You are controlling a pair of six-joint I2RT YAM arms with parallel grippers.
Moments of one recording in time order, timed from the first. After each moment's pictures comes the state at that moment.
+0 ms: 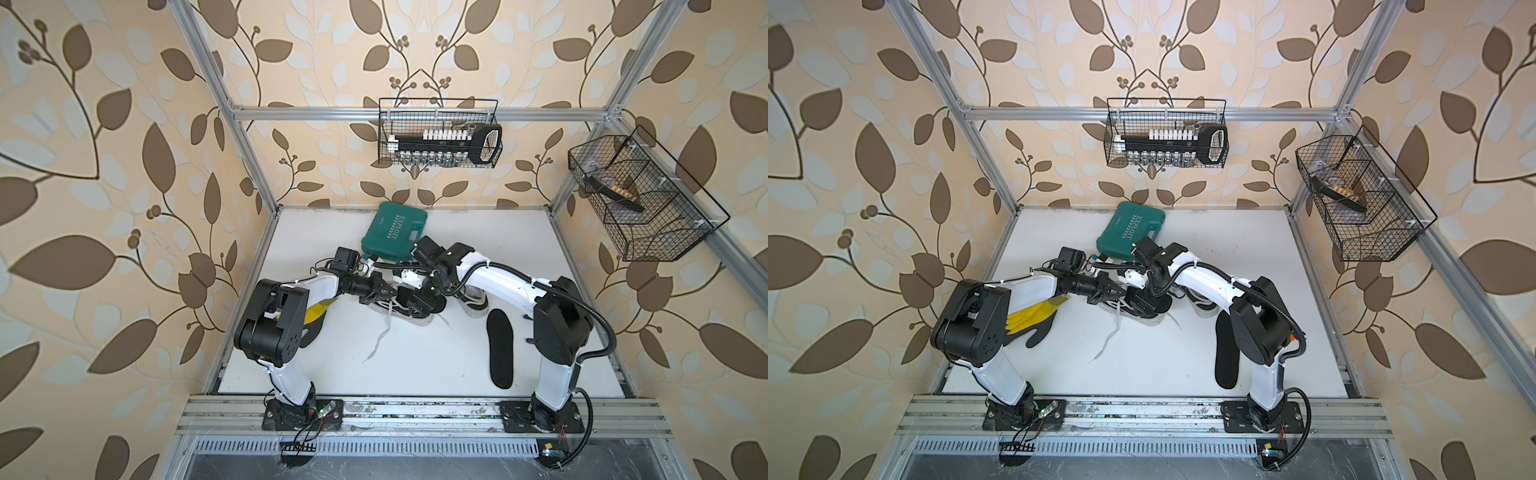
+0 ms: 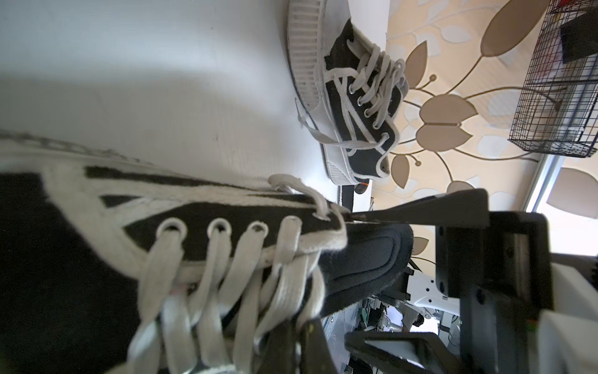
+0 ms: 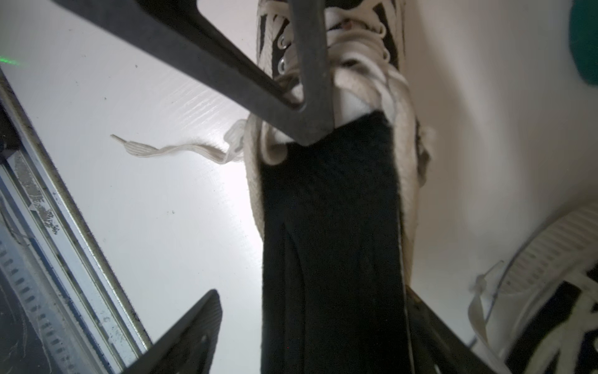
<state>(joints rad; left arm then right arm) -0.24 1.72 0.90 -0.17 0.99 -0.56 0.71 1.86 1.51 -0.95 -0.19 -0.27</state>
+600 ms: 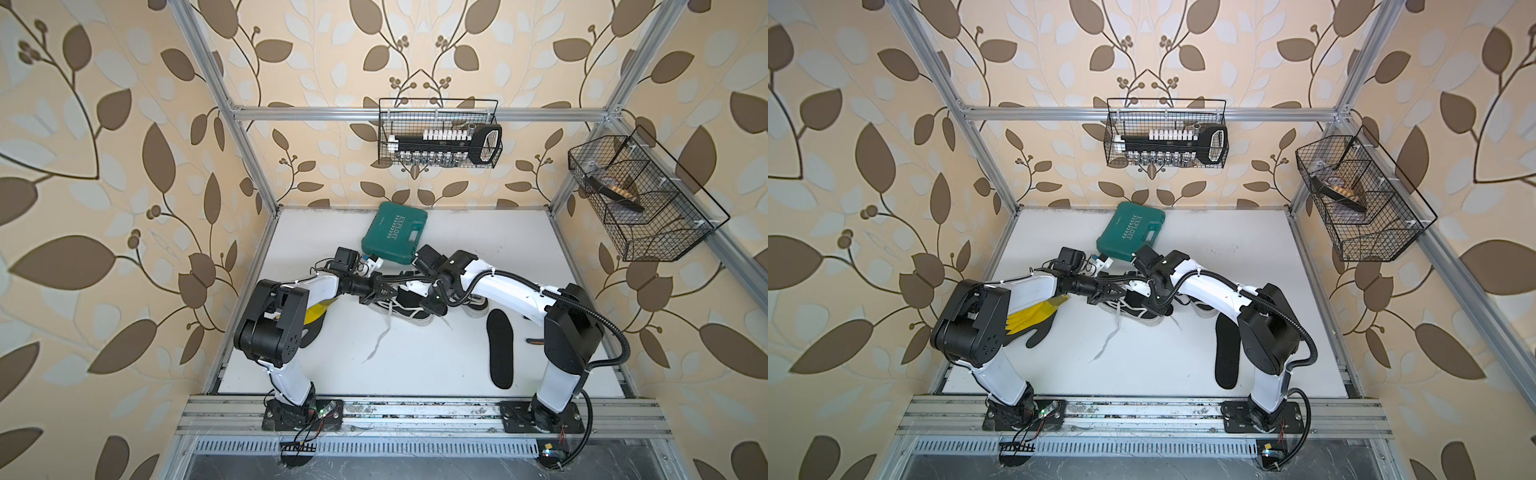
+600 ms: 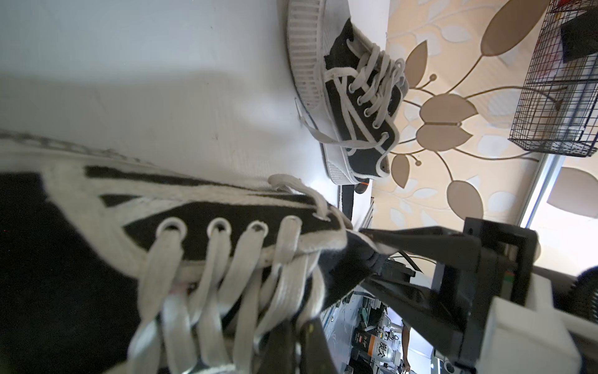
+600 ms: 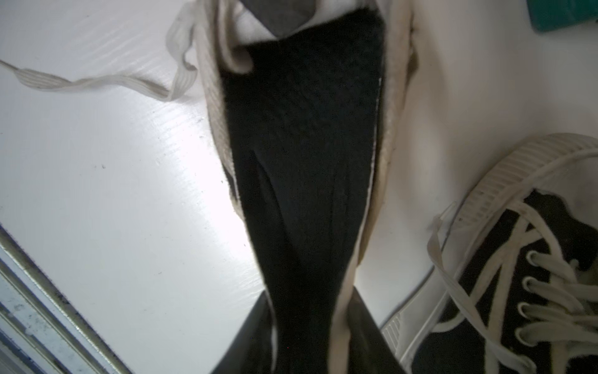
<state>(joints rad) -0.24 1.72 0.90 -0.17 0.99 -0.56 0.76 1.82 1.45 -0.97 0.01 -0.29</state>
